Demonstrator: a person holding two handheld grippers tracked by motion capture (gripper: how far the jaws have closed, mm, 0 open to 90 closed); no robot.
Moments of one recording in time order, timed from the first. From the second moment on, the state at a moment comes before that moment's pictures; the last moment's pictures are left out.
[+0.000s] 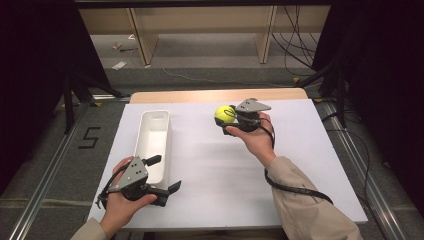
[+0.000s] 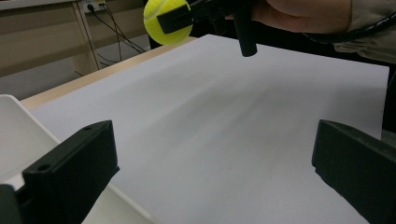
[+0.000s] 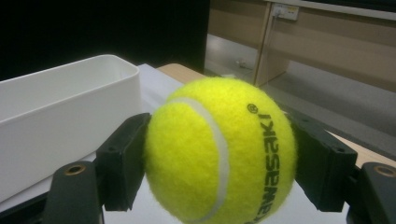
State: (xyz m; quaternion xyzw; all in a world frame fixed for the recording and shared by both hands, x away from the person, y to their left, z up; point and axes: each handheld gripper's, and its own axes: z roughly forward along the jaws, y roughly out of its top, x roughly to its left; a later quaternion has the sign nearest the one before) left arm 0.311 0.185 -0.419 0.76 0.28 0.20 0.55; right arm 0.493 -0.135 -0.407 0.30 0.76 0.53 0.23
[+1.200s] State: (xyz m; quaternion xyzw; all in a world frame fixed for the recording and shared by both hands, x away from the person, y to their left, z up) left arm 0.311 0.185 -0.419 0.76 0.28 0.20 0.55; right arm 0.492 -0.109 -0.403 0.28 0.76 0.54 0.22
